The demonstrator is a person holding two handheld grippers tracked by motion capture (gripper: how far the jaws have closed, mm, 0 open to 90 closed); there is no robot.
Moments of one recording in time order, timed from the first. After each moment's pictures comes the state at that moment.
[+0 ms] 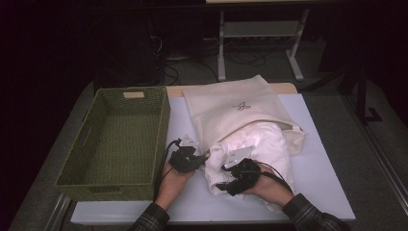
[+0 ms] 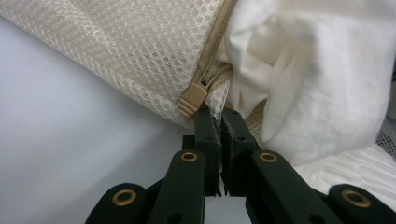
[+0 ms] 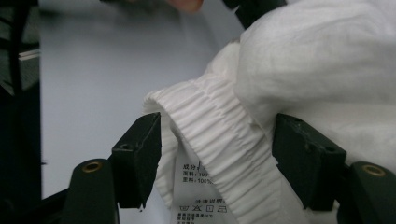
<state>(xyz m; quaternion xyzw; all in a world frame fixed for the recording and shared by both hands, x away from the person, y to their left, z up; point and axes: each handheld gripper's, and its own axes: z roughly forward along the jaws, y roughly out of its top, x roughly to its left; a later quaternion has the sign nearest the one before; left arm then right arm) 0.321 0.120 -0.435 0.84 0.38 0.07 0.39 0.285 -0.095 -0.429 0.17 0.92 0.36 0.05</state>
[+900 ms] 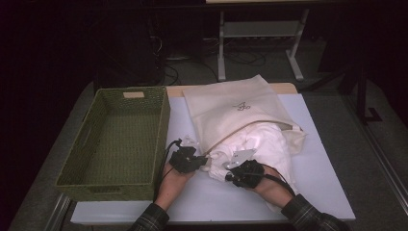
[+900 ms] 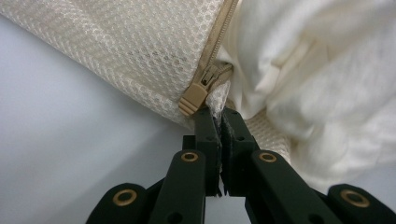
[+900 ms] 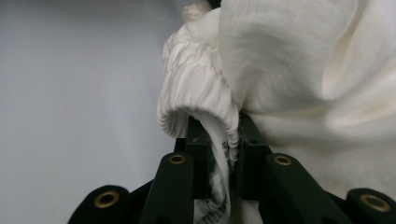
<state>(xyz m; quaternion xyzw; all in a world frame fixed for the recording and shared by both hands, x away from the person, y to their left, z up) 0.322 0.119 -0.435 0.84 0.38 0.06 0.38 0.286 -0.106 -0.433 0.20 0.92 0.32 0.10</state>
